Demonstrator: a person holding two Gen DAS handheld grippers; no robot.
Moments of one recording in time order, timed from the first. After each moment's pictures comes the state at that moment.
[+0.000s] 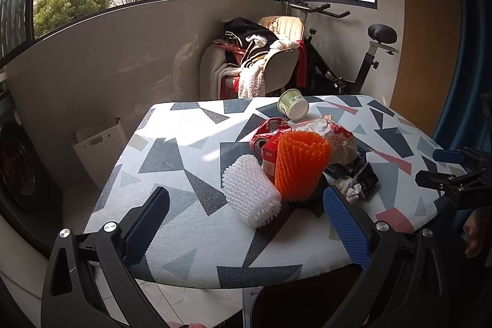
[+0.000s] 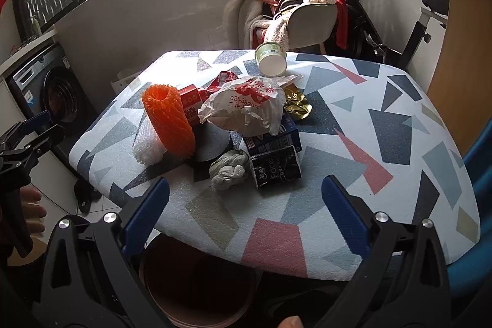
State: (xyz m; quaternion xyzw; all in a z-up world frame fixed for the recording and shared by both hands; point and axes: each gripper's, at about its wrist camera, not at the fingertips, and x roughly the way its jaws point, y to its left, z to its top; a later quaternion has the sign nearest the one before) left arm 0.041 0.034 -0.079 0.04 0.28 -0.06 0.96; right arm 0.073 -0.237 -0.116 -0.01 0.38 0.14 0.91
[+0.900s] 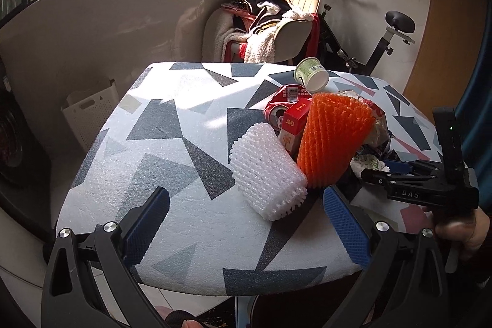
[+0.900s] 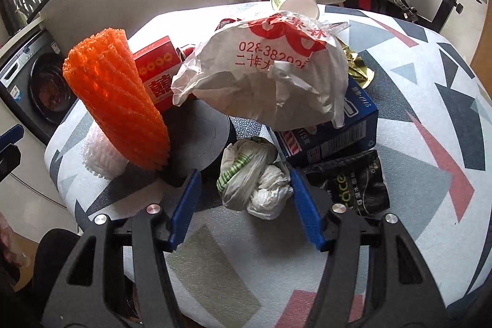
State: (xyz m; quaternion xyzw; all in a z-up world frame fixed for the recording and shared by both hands) left arm 0.099 0.062 -0.132 -0.01 0.36 -0.05 0.93; right arm 0.174 -0.182 -0.212 0.02 0.46 0.17 0.87
